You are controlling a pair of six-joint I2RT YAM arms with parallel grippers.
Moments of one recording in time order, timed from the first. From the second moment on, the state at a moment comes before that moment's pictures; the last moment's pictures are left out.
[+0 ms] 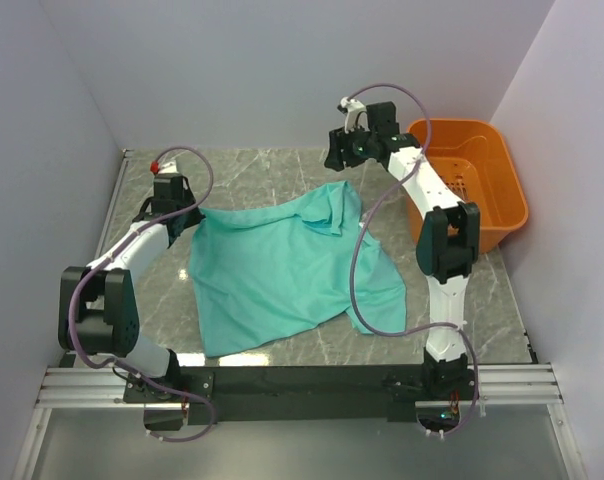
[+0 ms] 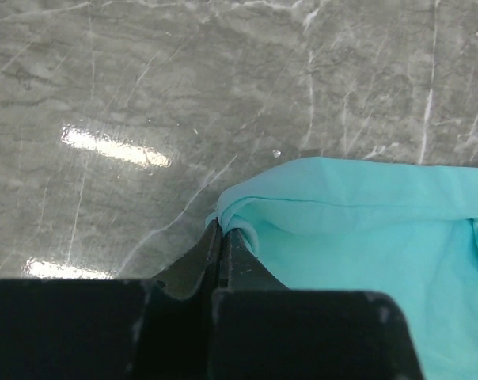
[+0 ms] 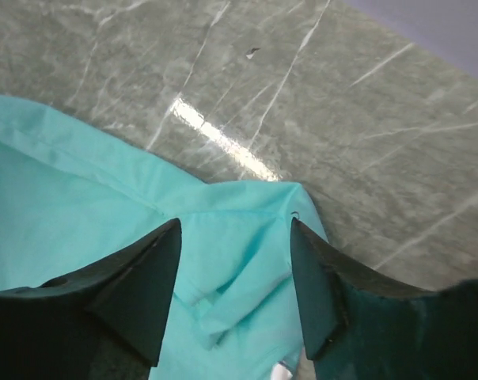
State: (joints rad) left arm -0.07 1.52 0.97 -0.13 -0.09 -0.43; right arm 0.25 2.20 2.06 -0.52 -0.47 -0.07
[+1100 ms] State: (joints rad) left arm -0.06 1.50 0.98 -0.12 -0.02 -0.39; right arm 0.35 2.08 1.57 -0.51 -0.23 0.10
